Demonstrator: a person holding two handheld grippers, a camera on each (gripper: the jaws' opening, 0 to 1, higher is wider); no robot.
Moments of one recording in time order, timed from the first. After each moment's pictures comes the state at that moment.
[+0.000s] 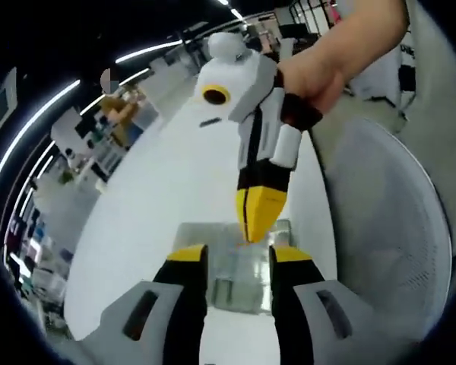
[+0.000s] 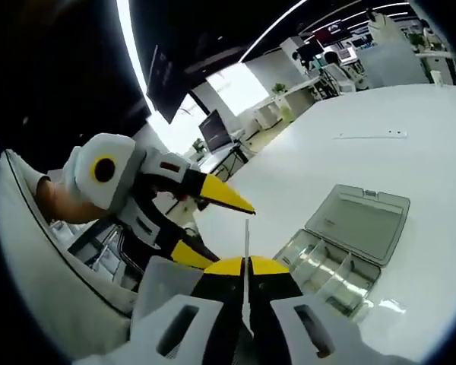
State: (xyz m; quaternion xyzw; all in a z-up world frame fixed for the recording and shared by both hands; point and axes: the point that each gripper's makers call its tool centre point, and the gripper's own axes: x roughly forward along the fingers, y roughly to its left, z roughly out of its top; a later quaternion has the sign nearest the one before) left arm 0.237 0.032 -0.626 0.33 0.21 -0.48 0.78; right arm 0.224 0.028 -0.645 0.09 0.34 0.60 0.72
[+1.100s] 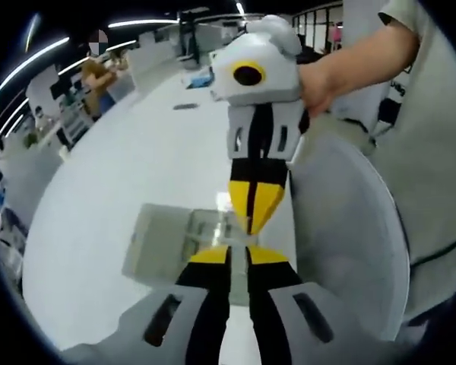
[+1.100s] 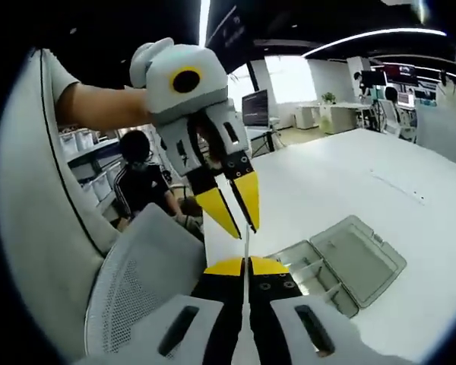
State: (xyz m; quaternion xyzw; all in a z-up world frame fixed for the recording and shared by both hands) left arm 0.220 0.037 -0.636 0.26 0.31 -0.55 0.73; right arm 0.205 0.034 -0.648 -0.09 0.24 0.68 0.69
